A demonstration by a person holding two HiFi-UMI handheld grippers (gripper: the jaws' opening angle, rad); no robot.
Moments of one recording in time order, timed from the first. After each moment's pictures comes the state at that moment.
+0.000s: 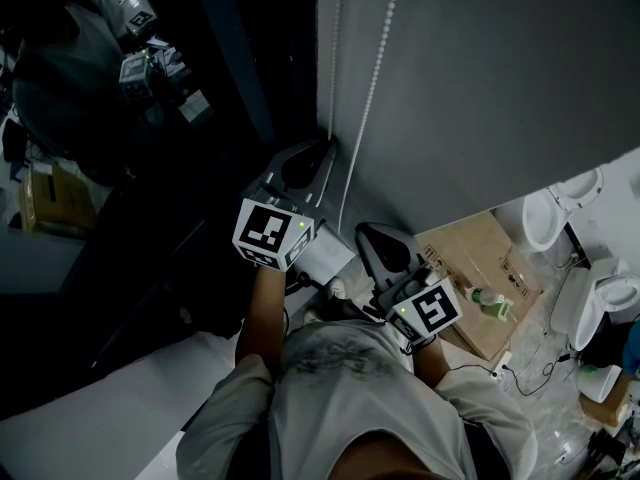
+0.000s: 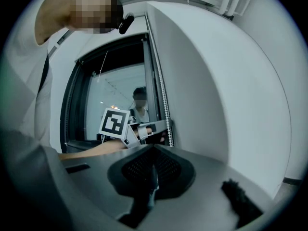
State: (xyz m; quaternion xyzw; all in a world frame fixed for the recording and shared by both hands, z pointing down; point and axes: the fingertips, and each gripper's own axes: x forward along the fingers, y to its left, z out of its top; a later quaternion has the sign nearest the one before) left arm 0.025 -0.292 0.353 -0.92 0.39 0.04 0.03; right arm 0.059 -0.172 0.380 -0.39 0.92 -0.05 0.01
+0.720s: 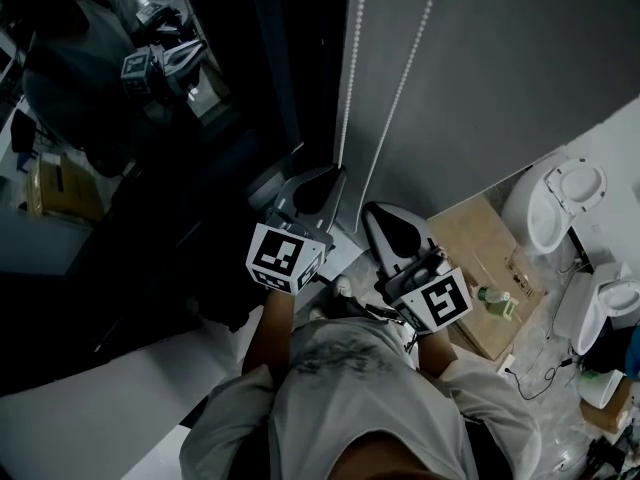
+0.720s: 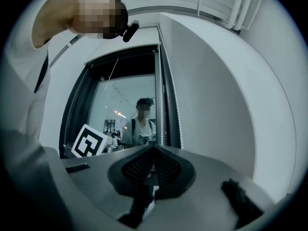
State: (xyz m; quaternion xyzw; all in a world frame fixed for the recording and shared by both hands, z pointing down) left arm 0.023 -0.234 0.383 -0.92 0.40 0.02 -0.01; right arm 0.051 -0.165 0.346 -0.38 0.93 0.02 0.04
